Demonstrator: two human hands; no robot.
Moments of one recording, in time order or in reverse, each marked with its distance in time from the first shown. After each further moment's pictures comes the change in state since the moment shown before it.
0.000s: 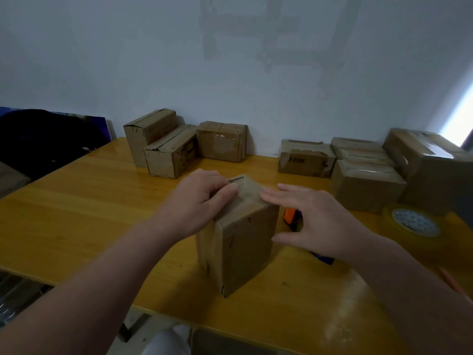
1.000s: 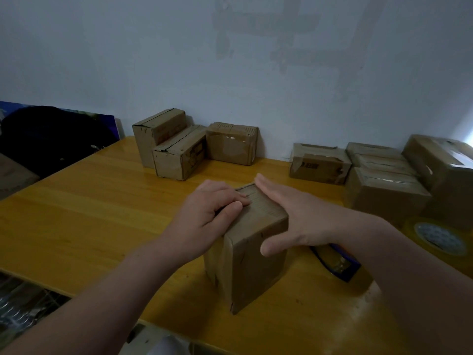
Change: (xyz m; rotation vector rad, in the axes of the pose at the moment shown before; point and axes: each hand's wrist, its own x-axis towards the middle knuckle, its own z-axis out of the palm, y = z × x) left_hand -0.011 -0.019 0.010 -0.182 0.106 0.100; right_hand 0.058 -0.008 -0.004 0.097 -0.457 0.053
